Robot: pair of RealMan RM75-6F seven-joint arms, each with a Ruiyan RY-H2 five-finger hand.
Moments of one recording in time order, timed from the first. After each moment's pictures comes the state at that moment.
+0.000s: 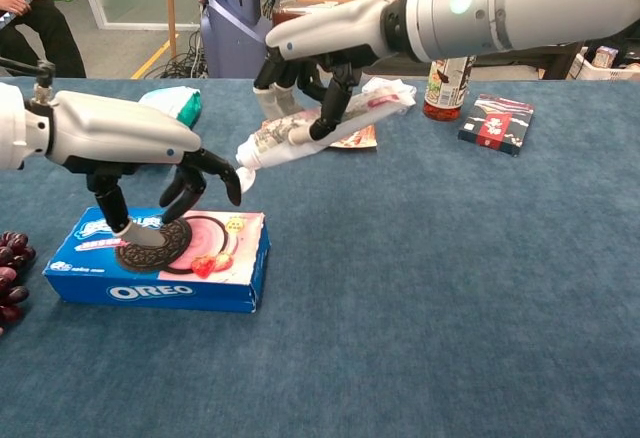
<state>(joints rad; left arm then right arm) -0.94 -1.18 -0.03 -1.74 1.33 0.65 0.22 1.23 -1.34 0.16 -1.46 -1.39 0.53 0.09</state>
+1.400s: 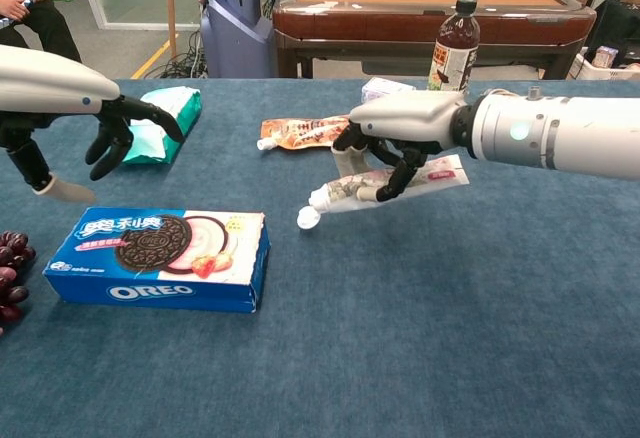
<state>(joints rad) -0.84 -1.01 -0.01 -1.87 1.25 0.78 0.32 1.01 -1.58 0.03 -1.13 -1.52 0.77 0.15</state>
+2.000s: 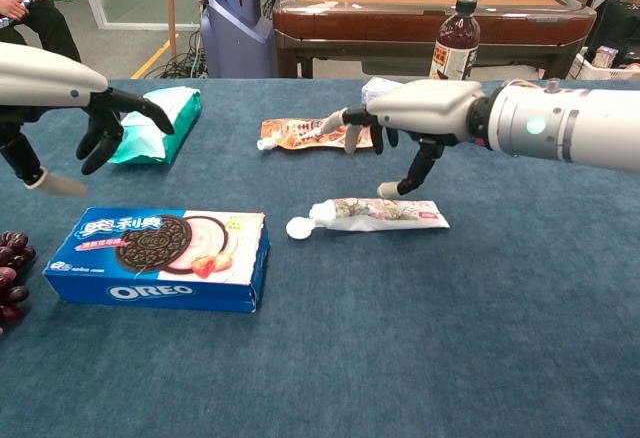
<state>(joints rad) -0.81 -1.01 -0.02 -1.86 1.25 0.80 0.29 0.98 -1.52 0.06 -1.19 -1.46 0.77 0.03</state>
